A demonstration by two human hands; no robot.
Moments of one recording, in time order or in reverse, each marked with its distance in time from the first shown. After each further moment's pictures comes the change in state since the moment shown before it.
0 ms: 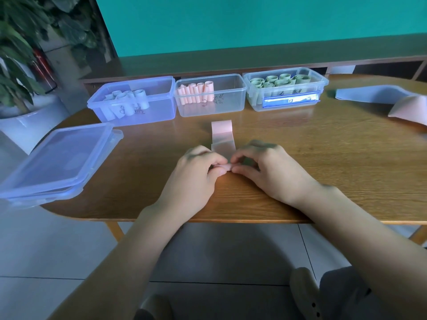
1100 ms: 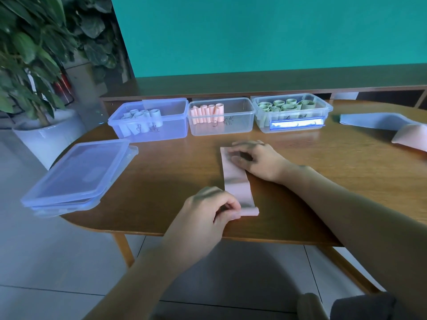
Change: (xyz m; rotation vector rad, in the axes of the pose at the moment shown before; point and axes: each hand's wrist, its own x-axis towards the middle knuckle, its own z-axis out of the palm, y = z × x) left_hand -0.044 0.015 -0.016 -0.120 -0.062 0.081; right_hand 0.080 0.047 0.010 -0.118 -0.220 0.131
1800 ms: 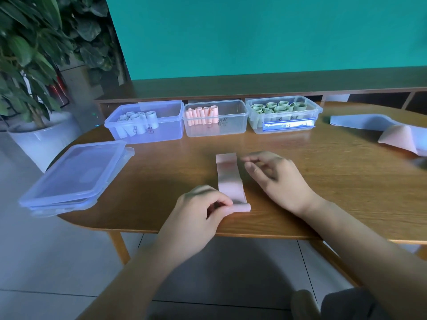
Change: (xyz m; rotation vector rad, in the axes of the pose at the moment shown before) left_hand -0.002 0.002 -0.001 -0.007 0.062 -0.031; right_hand -0.088 -0.034 -0.012 0.281 0.358 0.013
